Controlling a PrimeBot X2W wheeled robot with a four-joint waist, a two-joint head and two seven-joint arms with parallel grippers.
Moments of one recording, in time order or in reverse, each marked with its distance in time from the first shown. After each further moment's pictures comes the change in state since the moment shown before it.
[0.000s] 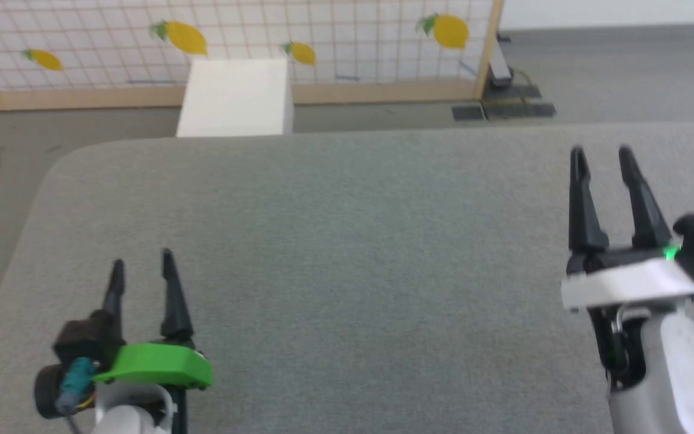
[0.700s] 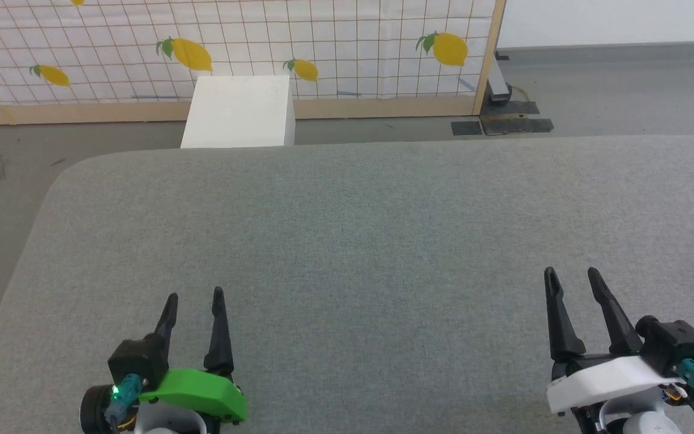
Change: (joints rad) left arm 0.030 -0.019 -0.082 0.119 0.019 -0.044 -0.004; right arm 0.257 0.000 0.029 0.041 -0.007 0.000 0.000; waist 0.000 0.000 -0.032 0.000
